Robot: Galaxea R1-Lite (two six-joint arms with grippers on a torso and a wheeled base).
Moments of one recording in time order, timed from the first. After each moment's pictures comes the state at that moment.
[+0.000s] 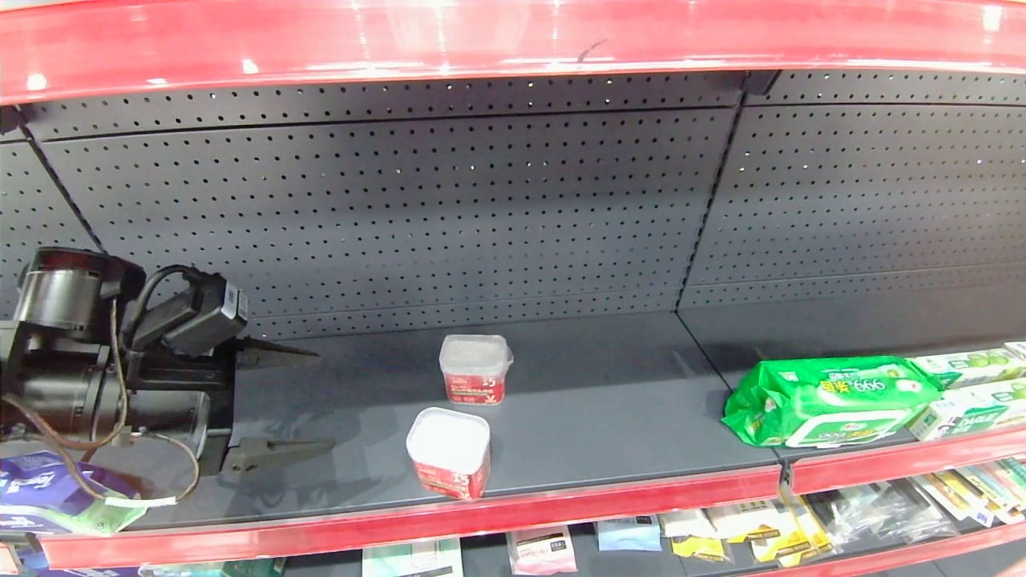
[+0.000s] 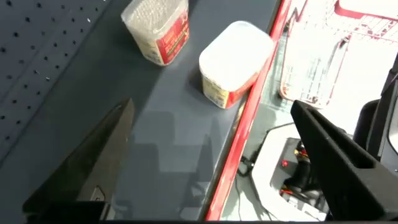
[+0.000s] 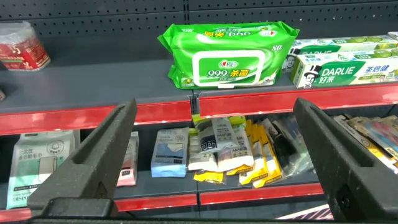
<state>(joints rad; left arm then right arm) 0.01 1.57 -0.78 0.04 -0.86 0.81 0.00 0.00 0.00 0.00 0.00 0.00</state>
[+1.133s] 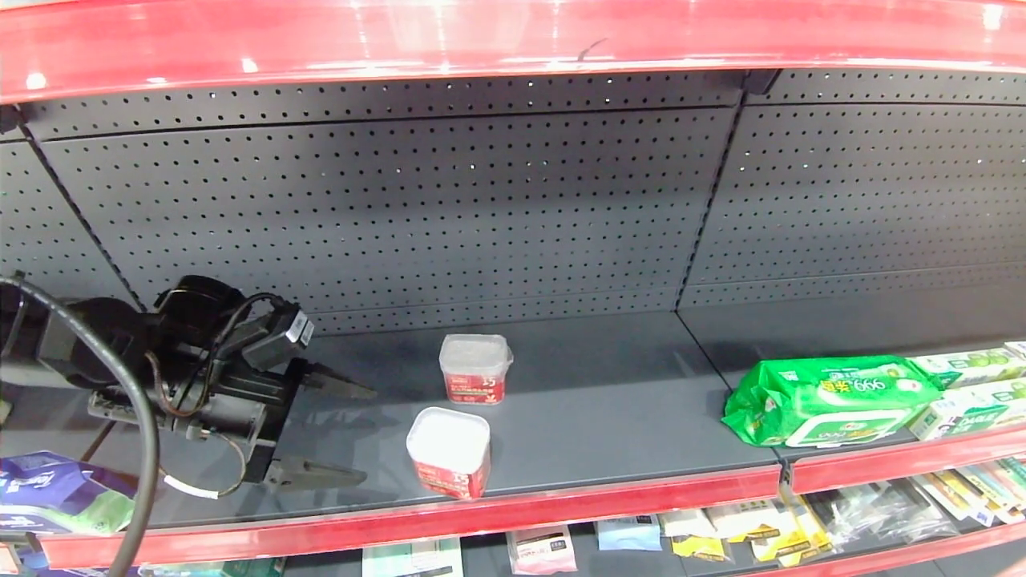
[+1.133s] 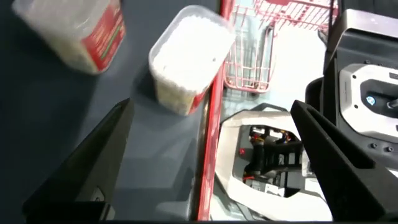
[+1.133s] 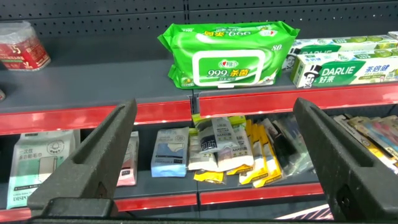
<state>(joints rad) -0.05 1.84 -0.94 0.30 -1.03 1.07 0.00 0.00 0.00 0.00 0.00 0.00</state>
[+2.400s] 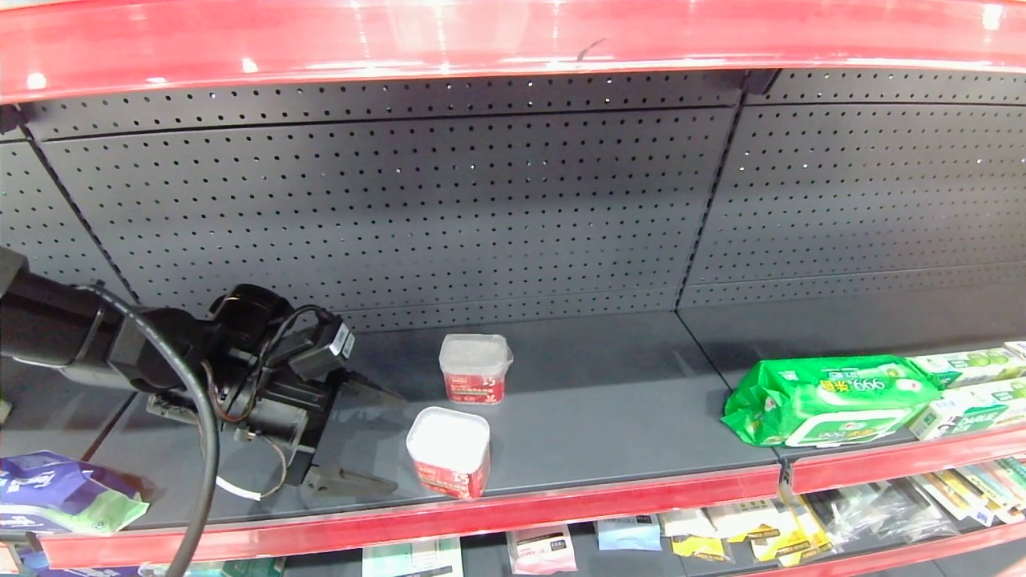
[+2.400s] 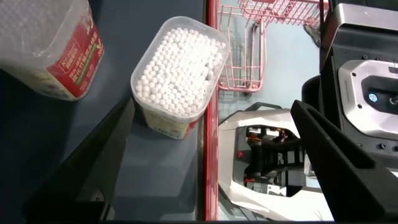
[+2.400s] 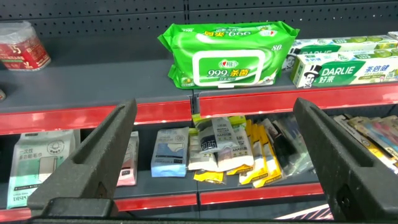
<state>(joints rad) -0.13 1.93 -0.97 0.25 -1.03 1.06 0.00 0.00 0.00 0.00 0.00 0.00</state>
